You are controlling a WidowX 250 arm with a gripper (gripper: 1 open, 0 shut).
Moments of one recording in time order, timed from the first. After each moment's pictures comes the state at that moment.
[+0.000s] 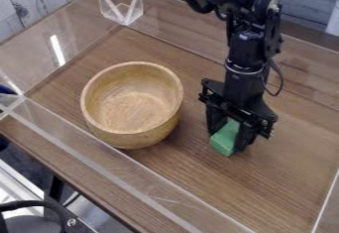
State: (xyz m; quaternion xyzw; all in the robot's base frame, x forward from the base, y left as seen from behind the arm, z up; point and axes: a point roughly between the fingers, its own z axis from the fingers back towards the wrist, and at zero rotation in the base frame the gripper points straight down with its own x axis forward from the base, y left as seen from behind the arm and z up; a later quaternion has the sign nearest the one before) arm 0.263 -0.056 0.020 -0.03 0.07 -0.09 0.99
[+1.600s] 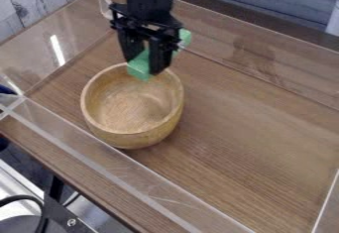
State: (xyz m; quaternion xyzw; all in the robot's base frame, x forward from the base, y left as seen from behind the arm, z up) arm 0.250 0.079 0.099 -0.03 0.03 -0.01 1.00
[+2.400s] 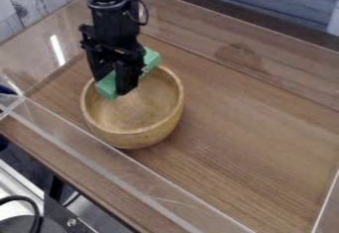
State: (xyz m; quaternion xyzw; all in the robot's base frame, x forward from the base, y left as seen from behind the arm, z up) arm 0.225 0.101 0.072 -0.01 0.04 -0.02 1.00
